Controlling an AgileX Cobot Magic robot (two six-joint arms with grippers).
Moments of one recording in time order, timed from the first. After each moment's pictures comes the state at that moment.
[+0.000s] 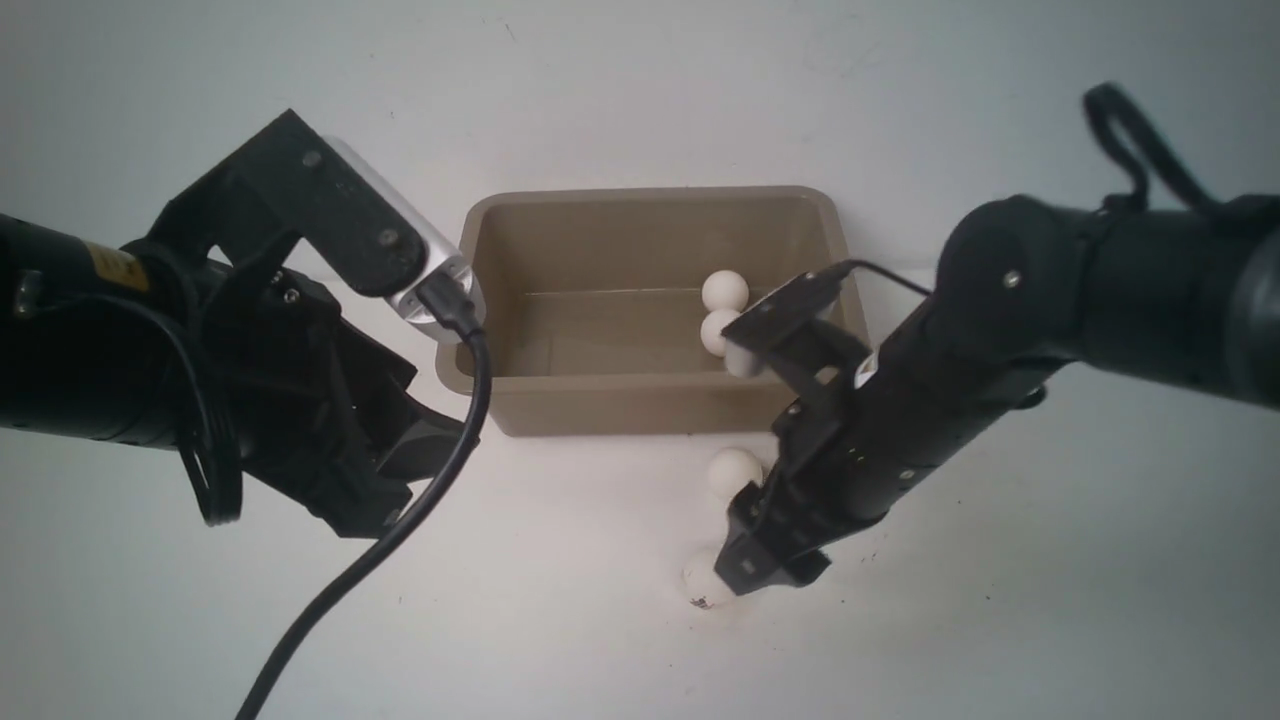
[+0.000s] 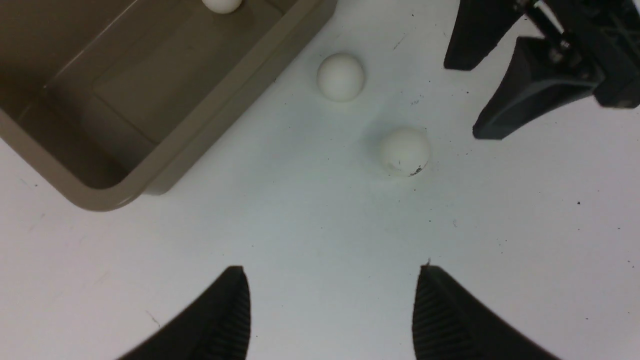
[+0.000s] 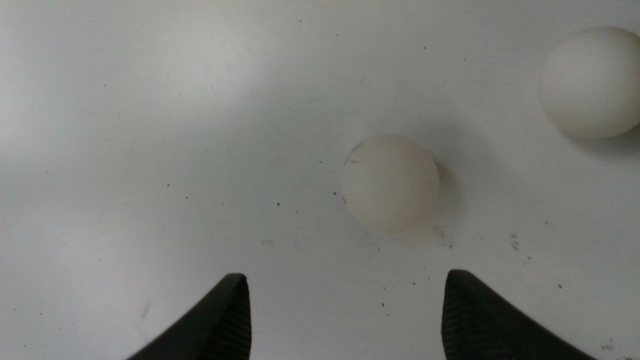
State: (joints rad) right arm 0.55 1.78 -1.23 0.45 0.90 -0.59; left arm -0.32 1.17 -1.02 -0.45 0.83 0.71
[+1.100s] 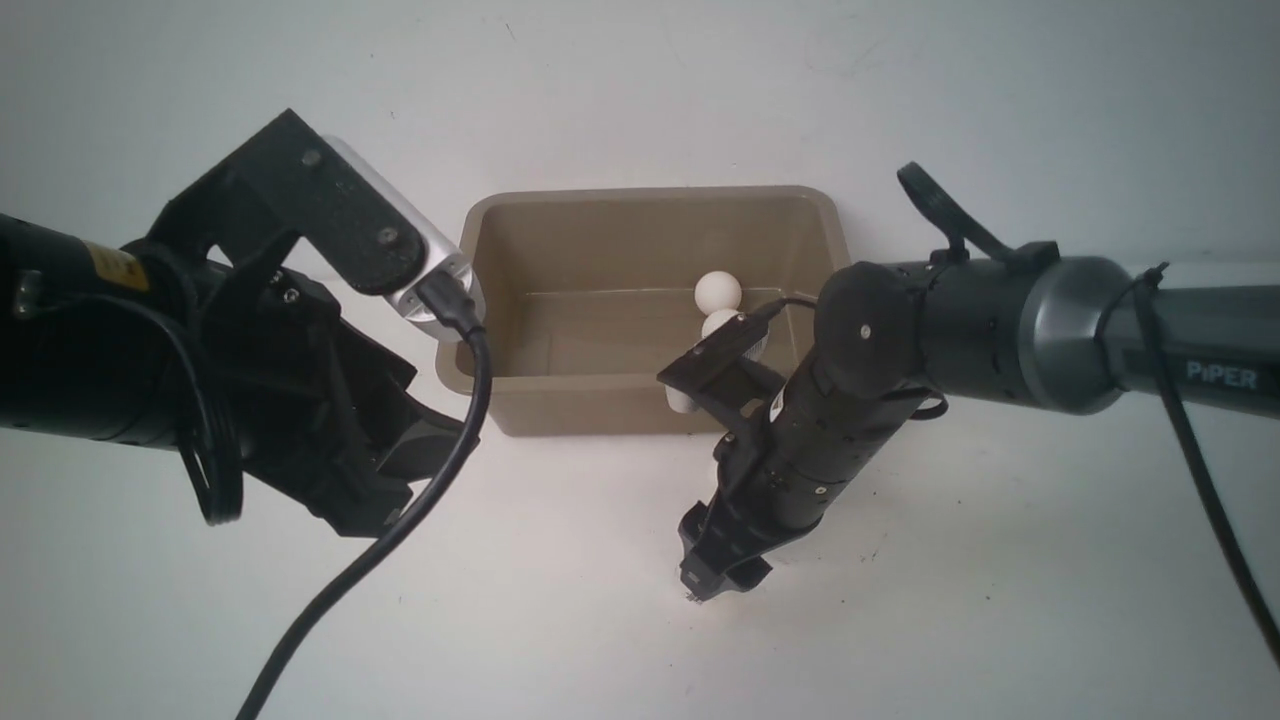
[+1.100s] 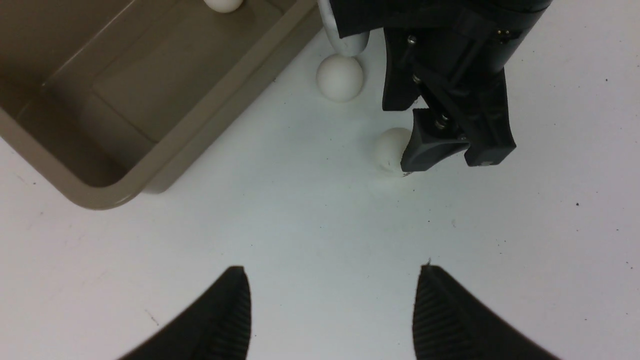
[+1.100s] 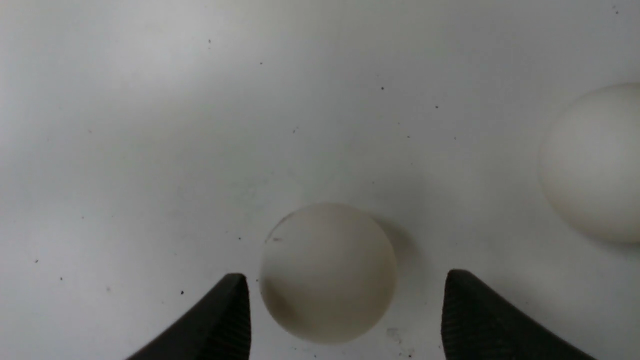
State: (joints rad) right arm 0.58 1.99 -1.35 0.35 0.83 -0.52; left arm -0.32 1.17 -1.02 -0.44 0.83 0.71
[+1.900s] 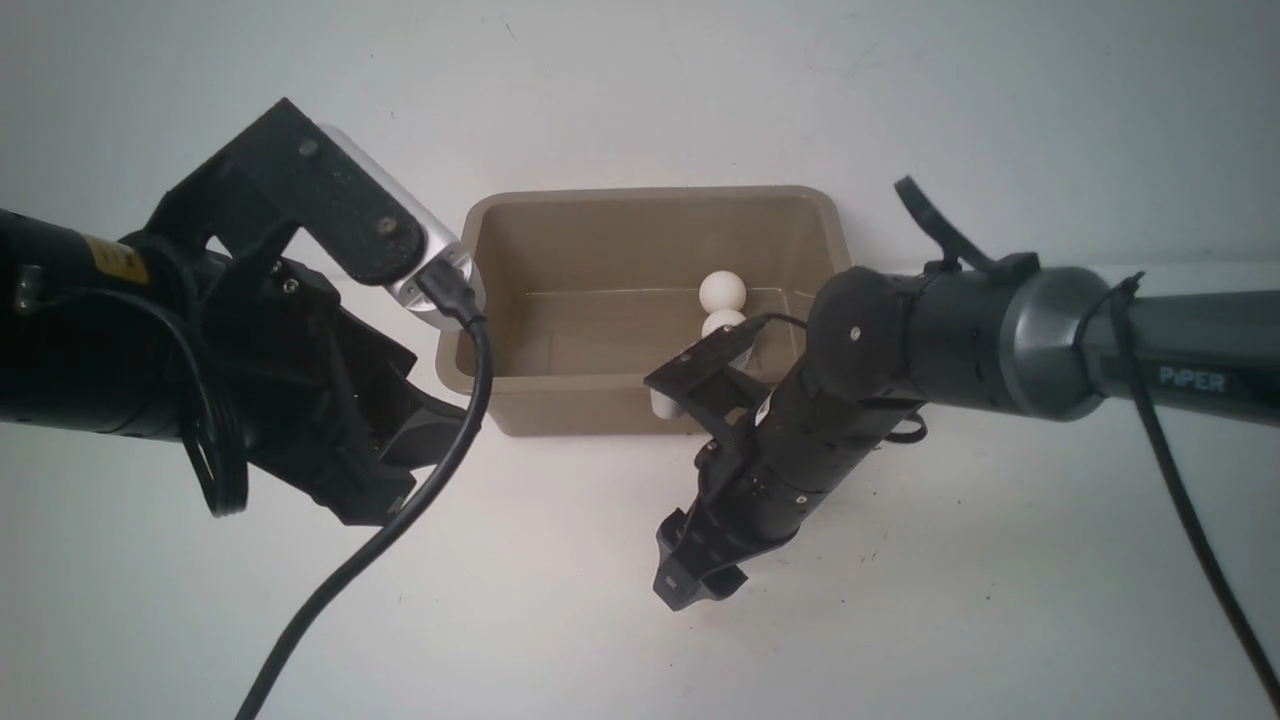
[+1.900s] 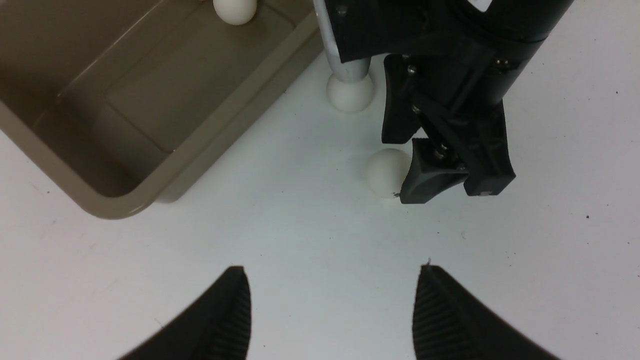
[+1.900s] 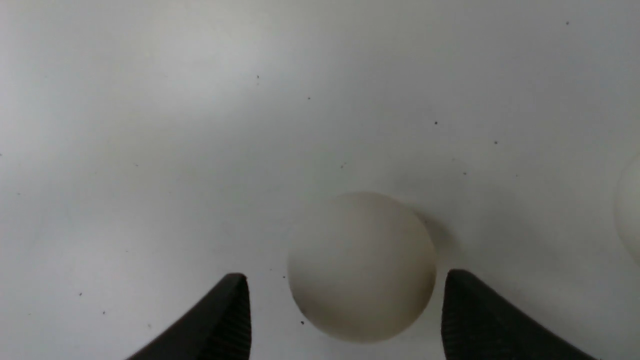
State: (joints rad) right arm 0.58 2.03 -1.36 0.49 0.81 -0.62; left arm -0.32 1.17 -1.02 -0.44 0.80 0.71
